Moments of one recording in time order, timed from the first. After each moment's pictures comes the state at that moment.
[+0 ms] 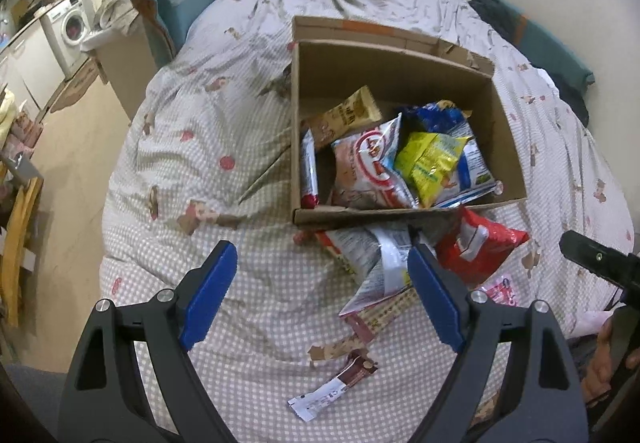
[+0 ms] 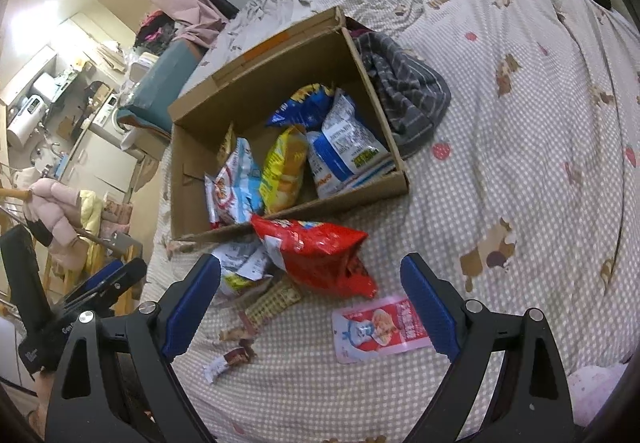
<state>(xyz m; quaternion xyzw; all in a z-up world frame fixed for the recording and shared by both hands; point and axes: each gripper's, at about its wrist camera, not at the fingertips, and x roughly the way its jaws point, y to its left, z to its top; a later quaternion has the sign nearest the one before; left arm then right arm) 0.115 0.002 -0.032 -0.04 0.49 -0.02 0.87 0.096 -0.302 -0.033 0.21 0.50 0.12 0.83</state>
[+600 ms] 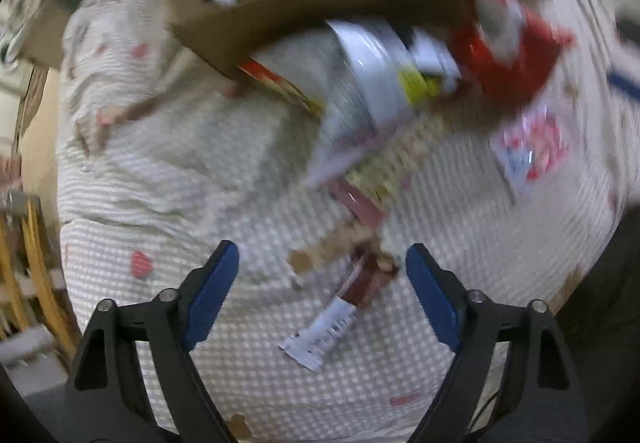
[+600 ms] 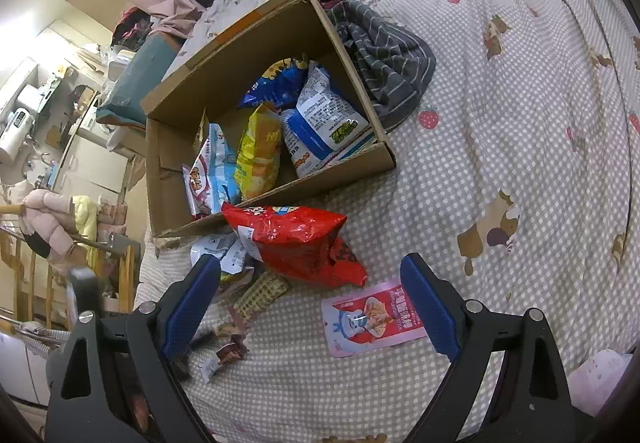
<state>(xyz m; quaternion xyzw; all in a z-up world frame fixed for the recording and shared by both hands) 0.106 -0.053 -0.144 0.12 0.67 -0.09 0.73 0.108 -0.308 -0.055 0.23 0.53 0.11 0.81</state>
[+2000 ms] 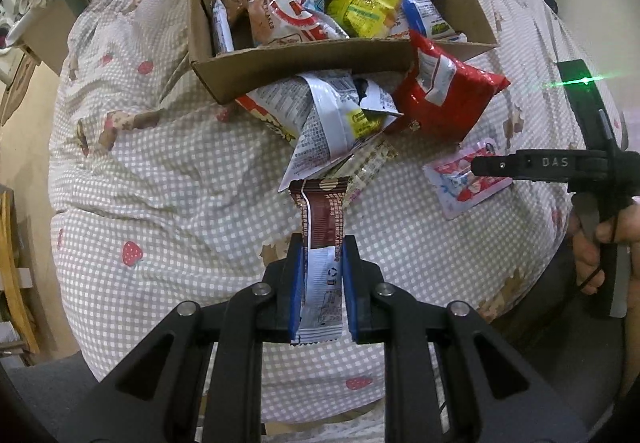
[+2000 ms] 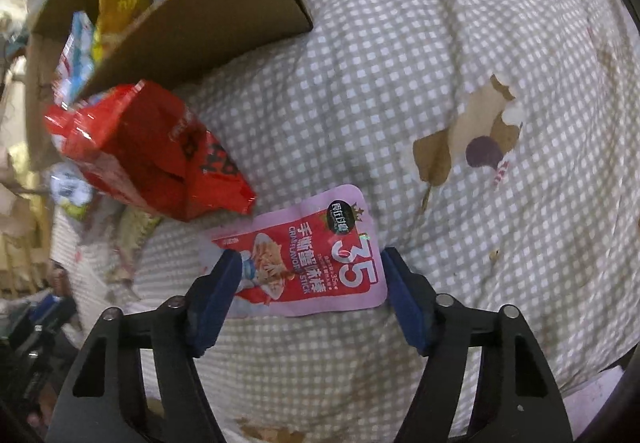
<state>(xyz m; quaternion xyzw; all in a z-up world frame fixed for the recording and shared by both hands) 0.089 -0.037 -0.086 0.03 0.62 -0.12 0.77 0.120 -0.311 -0.150 0.18 0.69 0.07 0.70</state>
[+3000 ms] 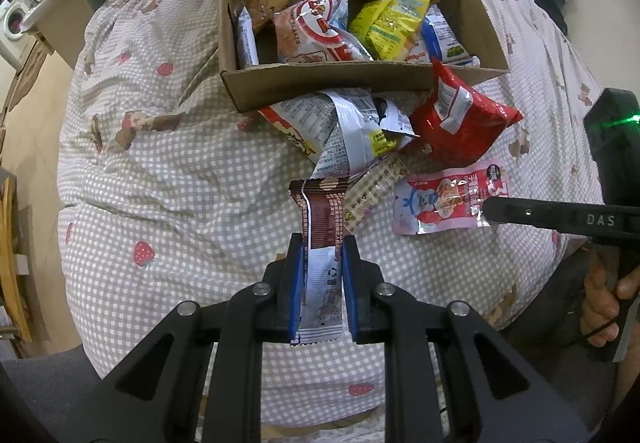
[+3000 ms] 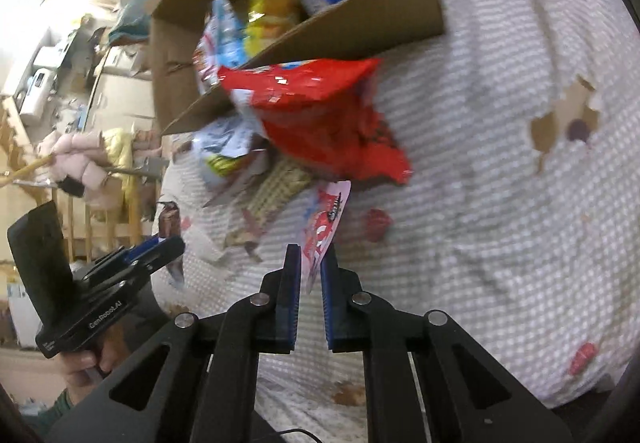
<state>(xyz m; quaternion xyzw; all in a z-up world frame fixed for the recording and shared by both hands) 0.089 -0.024 -0.081 0.00 0.61 -0.10 0.78 0.093 -0.258 -0.108 0.25 0.64 0.23 0.69</state>
